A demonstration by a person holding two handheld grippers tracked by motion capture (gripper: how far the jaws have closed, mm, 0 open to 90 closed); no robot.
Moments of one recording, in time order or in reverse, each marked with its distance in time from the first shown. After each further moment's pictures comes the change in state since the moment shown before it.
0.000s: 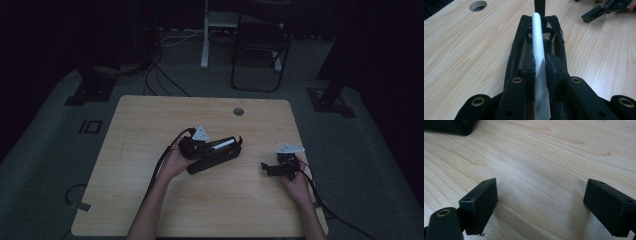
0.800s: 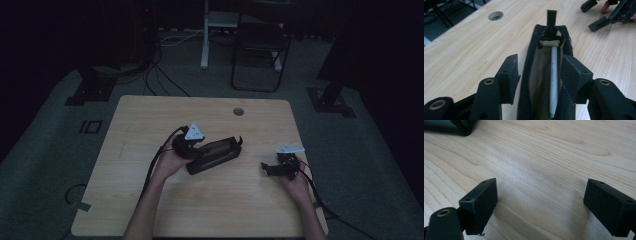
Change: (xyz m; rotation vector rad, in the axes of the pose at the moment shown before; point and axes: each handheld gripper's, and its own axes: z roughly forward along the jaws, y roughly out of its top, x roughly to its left) left arm 0.002 -0.004 -0.030 -0.074 0.091 -0.012; right arm 0.000 0.000 0.000 0.001 0.000 0.000
